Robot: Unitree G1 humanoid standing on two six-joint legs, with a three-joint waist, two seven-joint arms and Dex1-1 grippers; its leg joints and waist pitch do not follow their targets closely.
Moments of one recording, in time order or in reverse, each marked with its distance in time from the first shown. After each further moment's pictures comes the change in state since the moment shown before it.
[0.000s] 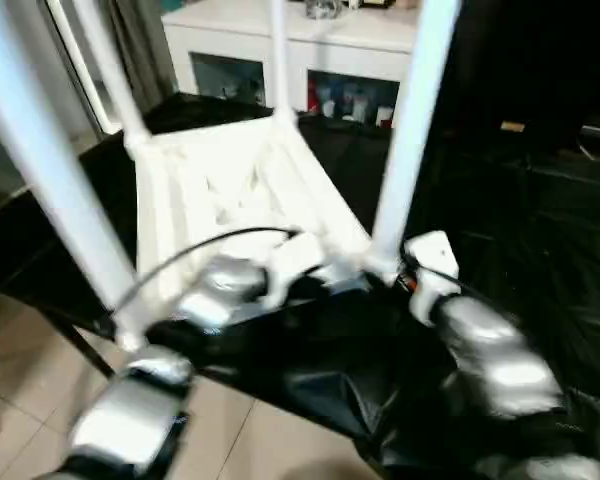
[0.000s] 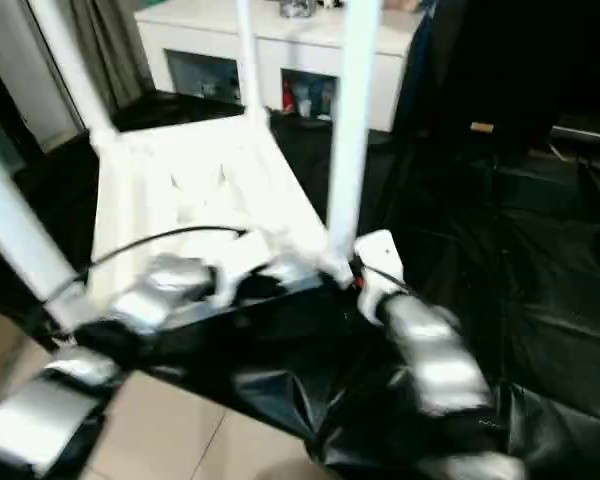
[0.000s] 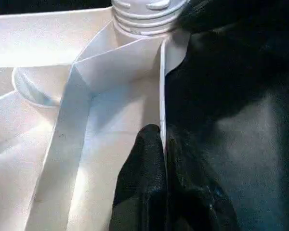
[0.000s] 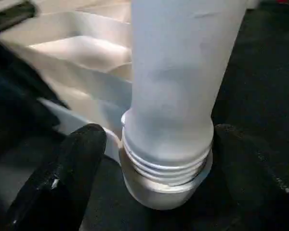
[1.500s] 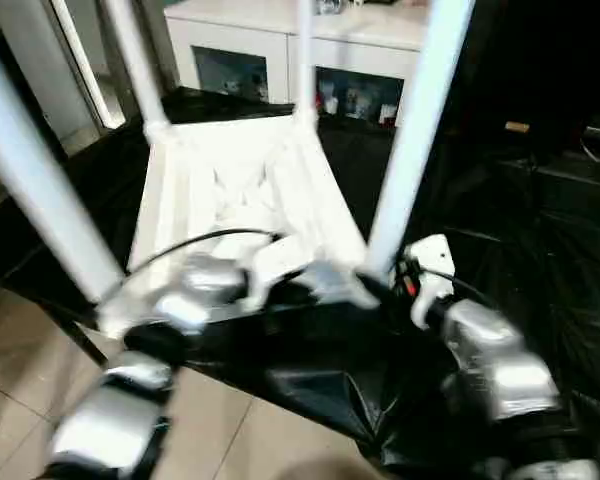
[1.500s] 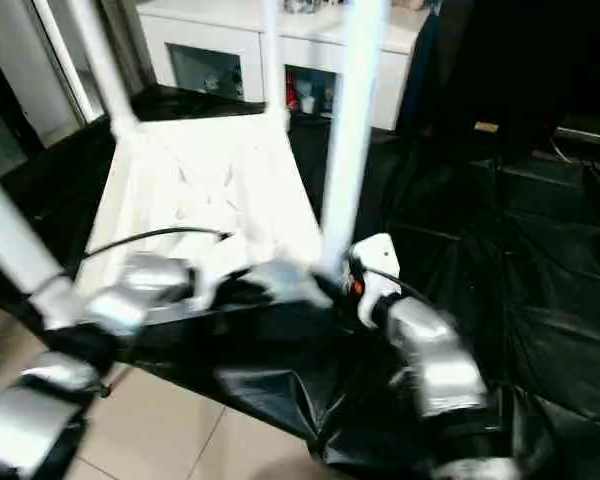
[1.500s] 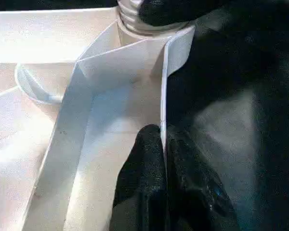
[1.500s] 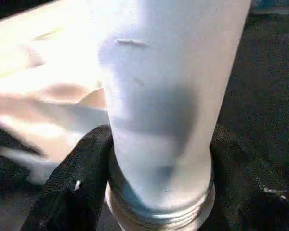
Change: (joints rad) left arm -0.015 -0.039 0.000 0.006 0.023 0.032 0.072; right arm -0.035 0.152 -0.060 0.111 -0.013 -0.041 -0.225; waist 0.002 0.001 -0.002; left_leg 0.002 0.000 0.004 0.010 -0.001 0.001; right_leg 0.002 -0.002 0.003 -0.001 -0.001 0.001
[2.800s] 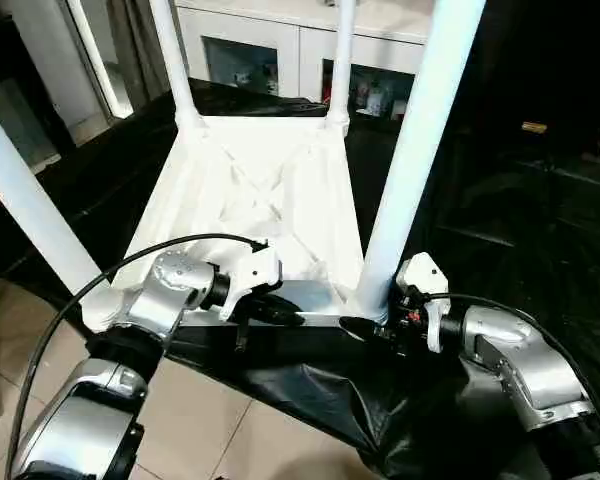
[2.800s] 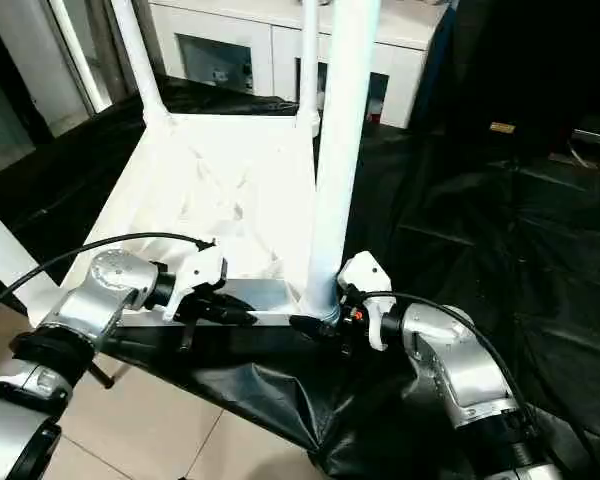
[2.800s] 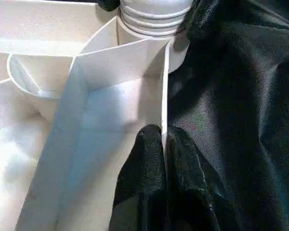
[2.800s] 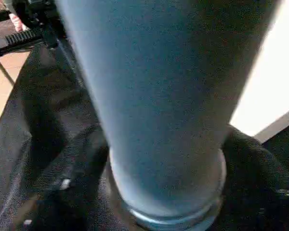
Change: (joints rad) left arm 0.082 0.156 -0.010 -0.138 -0.076 -0.048 -0.371; right arm 0.040 -0.231 0.136 -0.154 0.082 0.096 0.498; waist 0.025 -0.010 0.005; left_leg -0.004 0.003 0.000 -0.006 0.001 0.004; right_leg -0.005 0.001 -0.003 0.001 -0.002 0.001
